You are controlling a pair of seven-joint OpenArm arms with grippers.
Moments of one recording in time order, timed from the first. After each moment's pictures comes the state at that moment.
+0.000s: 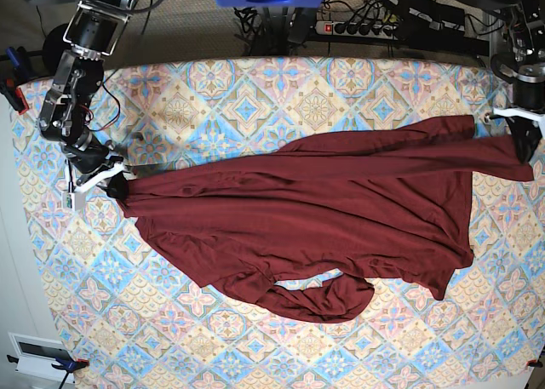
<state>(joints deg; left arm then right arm) 33.2 -29.7 -30.5 92.6 -37.3 -13.0 0.5 -1.3 14.9 25.7 85.4 36.4 23.7 -48.3</state>
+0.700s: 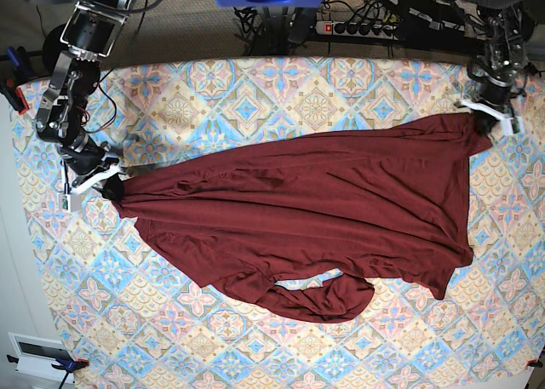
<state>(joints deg) 24.2 -29.2 -17.5 74.5 -36.7 -13.1 7.6 -0.7 15.6 26.3 85.3 36.4 23.7 -48.3</state>
